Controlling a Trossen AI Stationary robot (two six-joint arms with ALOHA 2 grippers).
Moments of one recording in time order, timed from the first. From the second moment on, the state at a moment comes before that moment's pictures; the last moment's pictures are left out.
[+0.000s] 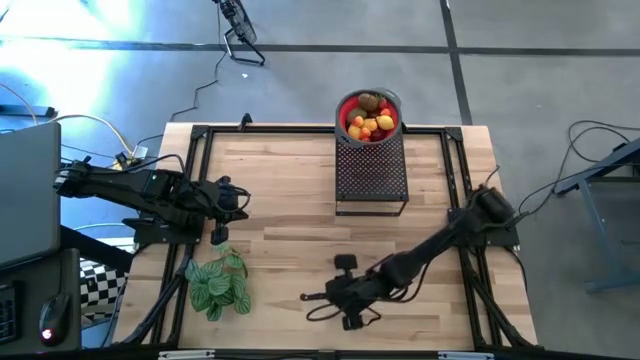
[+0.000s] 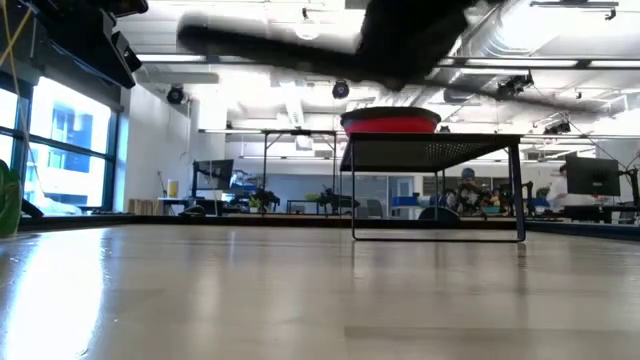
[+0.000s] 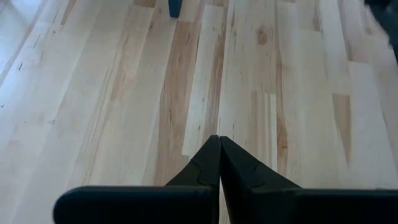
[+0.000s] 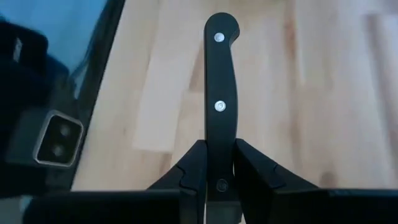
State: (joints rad) left arm -0.16 0.69 0.73 -0.79 -0.12 -0.27; right arm 0.54 1.92 1.41 -0.38 0.24 0.39
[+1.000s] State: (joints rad) left arm -0.16 0.69 0.73 -0.78 -0.15 -0.27; right arm 0.00 1.56 1.41 -0.80 0.36 -0.05
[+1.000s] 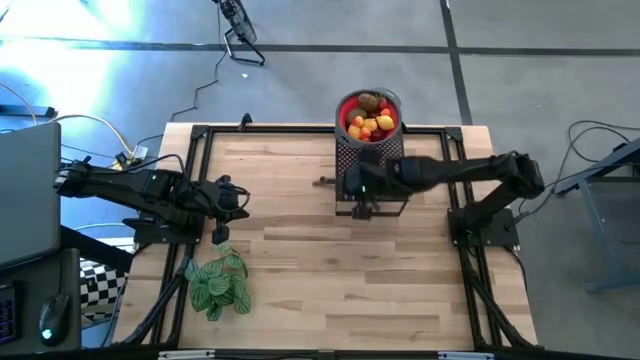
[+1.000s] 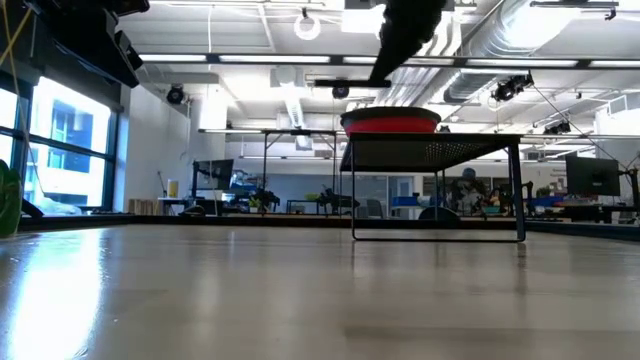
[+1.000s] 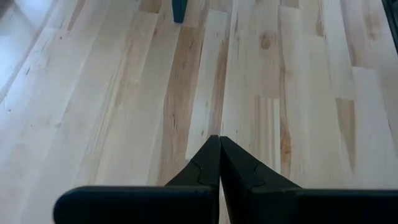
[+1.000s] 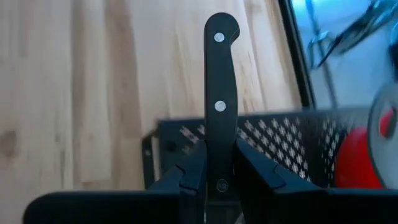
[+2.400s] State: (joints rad) left arm -0.16 0.69 0.73 -0.78 -0.15 -0.23; right arm -0.22 1.56 1.24 -0.75 0.33 -0.01
